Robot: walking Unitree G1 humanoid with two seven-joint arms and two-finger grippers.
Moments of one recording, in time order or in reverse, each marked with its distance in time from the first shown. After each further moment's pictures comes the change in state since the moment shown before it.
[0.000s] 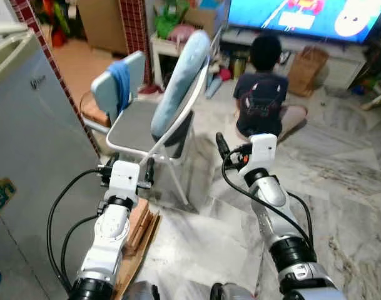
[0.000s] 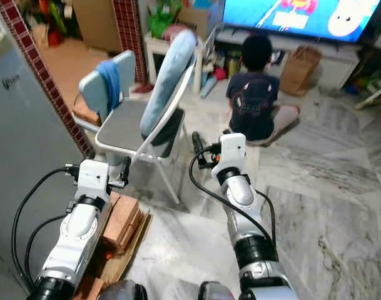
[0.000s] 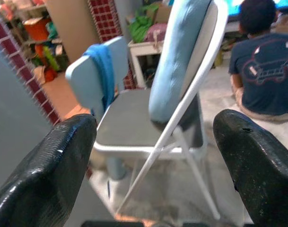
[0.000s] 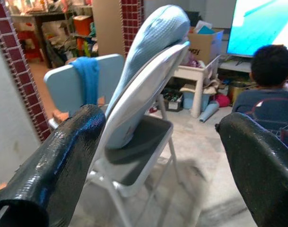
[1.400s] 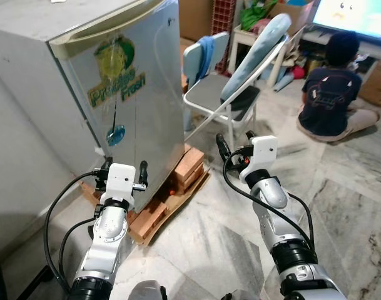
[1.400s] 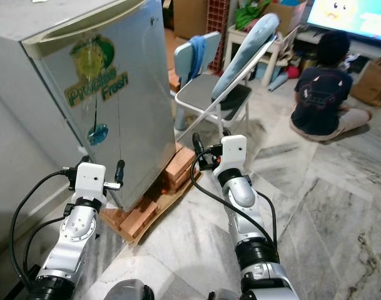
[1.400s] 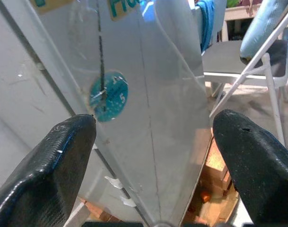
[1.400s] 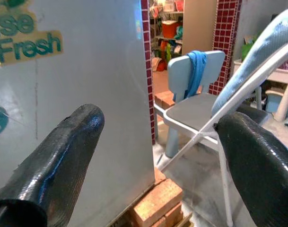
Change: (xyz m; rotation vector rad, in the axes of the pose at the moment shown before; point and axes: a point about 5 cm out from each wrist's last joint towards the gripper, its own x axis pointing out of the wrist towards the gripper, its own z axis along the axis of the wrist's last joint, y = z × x) left arm -0.003 0.011 -0.015 0.025 0.066 0.071; right arm -0.005 0.001 -0.005 0.005 0.004 0.020
